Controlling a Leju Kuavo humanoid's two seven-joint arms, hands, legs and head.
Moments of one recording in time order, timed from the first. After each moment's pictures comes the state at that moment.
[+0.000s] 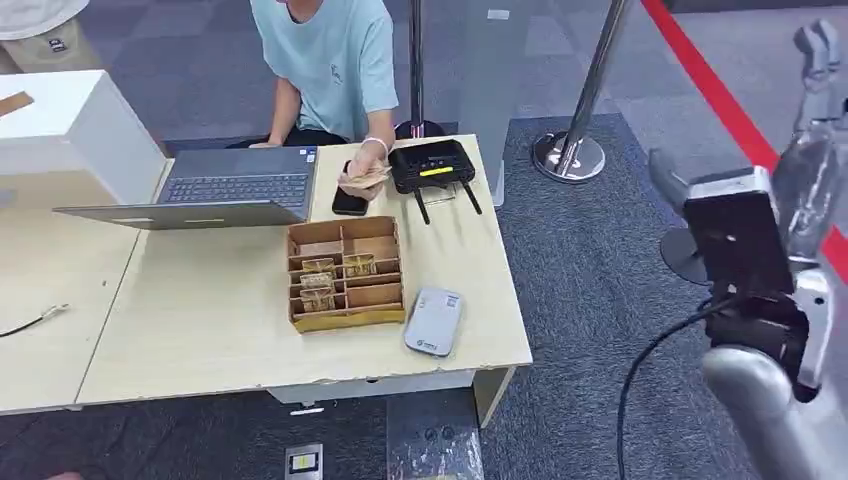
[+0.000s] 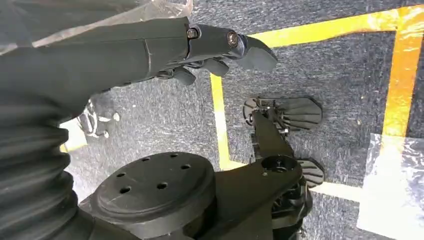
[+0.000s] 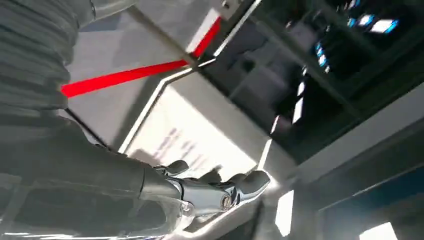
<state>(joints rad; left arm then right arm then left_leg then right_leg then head) -0.11 0.13 -0.99 -0.24 0.89 0.19 -0.14 -0.38 -0.54 0.23 -2.18 0.70 -0.31 0.47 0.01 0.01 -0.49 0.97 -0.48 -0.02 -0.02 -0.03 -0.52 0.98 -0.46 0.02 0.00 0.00</state>
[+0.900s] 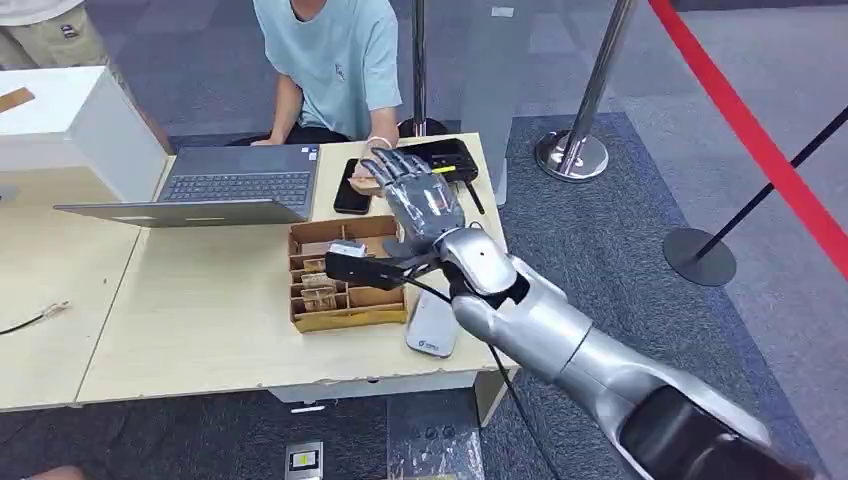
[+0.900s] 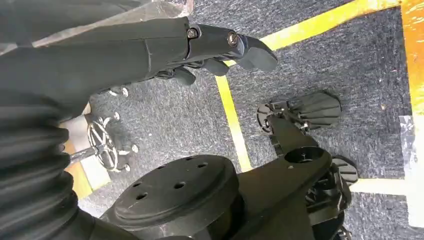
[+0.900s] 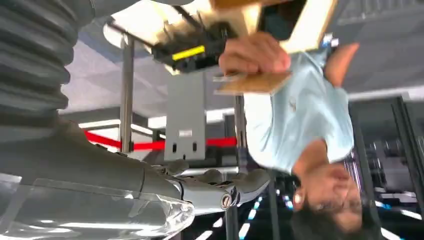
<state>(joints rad) -0.13 0.14 -1.08 -0.24 0.79 0.14 -0.12 -0.83 -0.08 0.94 -1.16 0.84 -0.14 0.27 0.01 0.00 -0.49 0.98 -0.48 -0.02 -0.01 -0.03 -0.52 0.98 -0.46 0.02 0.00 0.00</state>
